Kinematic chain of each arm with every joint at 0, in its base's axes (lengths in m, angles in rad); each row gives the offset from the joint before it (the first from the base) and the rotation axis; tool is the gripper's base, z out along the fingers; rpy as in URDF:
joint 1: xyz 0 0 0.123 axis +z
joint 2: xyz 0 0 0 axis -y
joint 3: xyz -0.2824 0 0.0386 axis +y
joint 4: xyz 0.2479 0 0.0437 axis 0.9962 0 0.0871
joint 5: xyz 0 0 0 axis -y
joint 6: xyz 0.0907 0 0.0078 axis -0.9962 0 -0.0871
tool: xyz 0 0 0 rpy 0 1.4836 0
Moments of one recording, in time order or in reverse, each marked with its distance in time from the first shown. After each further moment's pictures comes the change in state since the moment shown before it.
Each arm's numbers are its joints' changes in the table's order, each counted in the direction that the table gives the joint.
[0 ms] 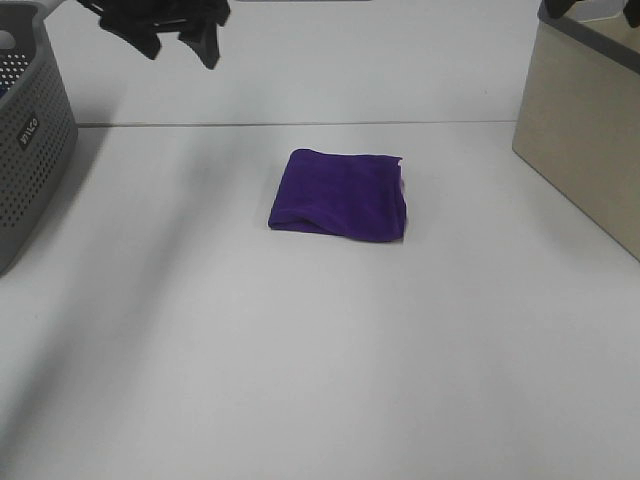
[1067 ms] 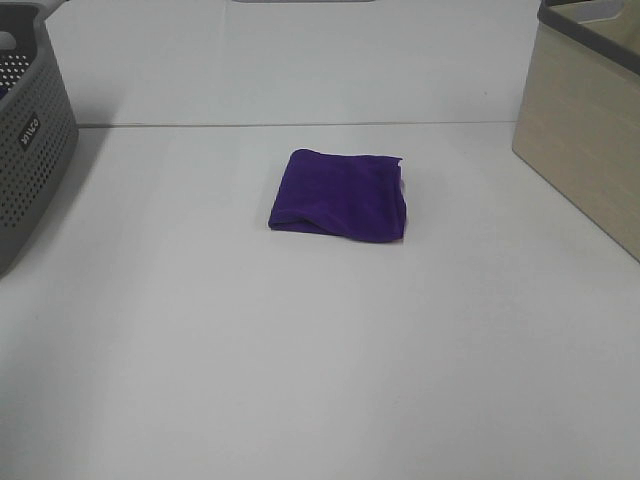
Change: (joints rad) left arm 0.141 1.718 1.585 0.133 0.108 0.063; right arm -0.009 1.403 0.961 -0.152 -0.003 -0.076
